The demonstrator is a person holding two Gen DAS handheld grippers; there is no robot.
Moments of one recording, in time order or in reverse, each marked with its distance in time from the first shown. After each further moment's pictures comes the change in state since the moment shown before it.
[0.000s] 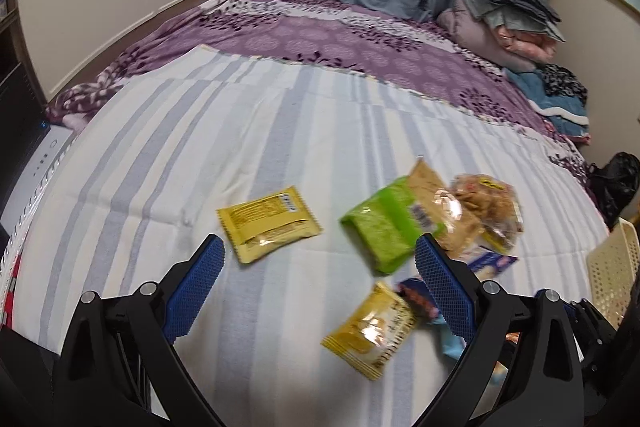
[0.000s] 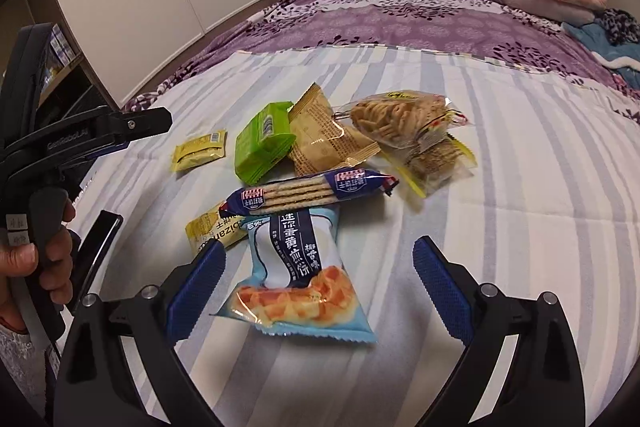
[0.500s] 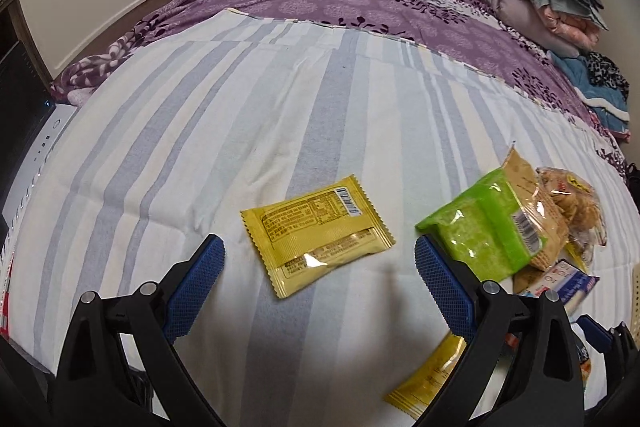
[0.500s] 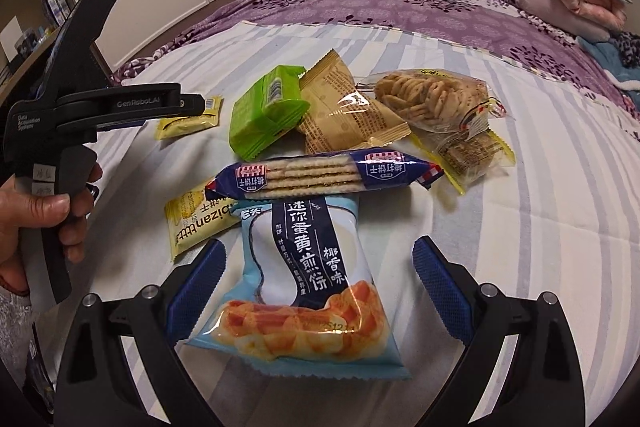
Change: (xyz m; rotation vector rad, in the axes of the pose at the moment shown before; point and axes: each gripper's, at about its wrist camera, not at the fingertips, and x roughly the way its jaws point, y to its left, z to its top) left arm 0.071 0.023 0.004 -0.024 0.099 0.122; right arm 0.033 0.016 -0.005 -0.079 0.059 -0.036
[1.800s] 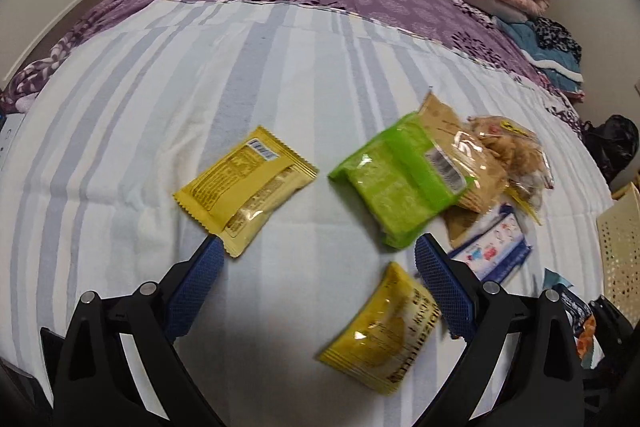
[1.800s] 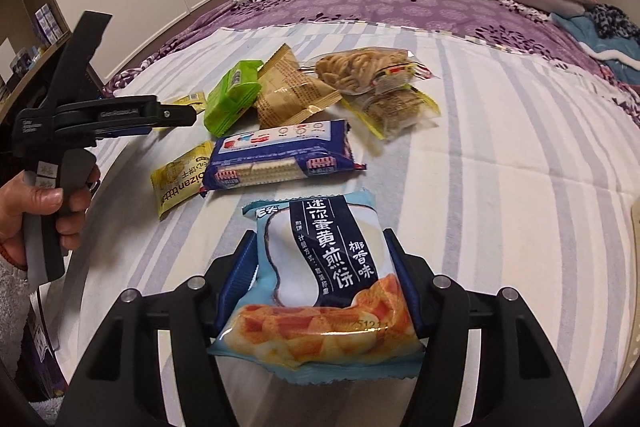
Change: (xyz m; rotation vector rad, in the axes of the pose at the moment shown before) left arm -0.015 -0.035 -0.018 0.128 0.075 -0.202; right arm -0.041 -0.041 -0.031 0.090 -0.006 -0.020
